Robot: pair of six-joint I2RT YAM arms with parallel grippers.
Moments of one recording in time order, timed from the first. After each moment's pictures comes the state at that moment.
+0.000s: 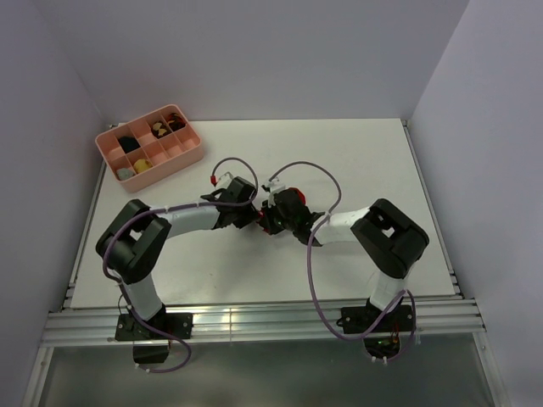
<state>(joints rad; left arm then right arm) -0.69 1.79 1.01 -0.16 -0.18 -1.15 0.76 1.76 0.77 0.37 0.00 0.27</state>
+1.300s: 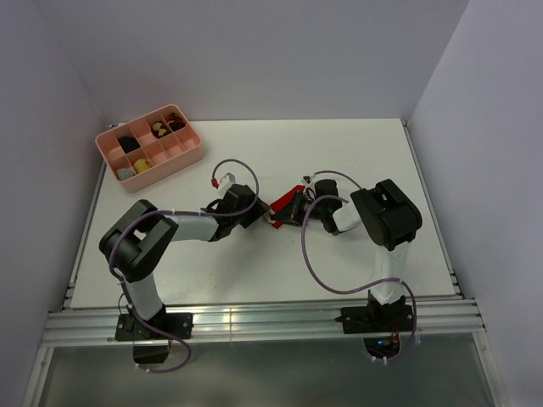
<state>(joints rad) -0.70 1.79 0.83 0.29 -0.17 -1.19 0.38 1.97 0.70 0.70 -0.68 0.93</state>
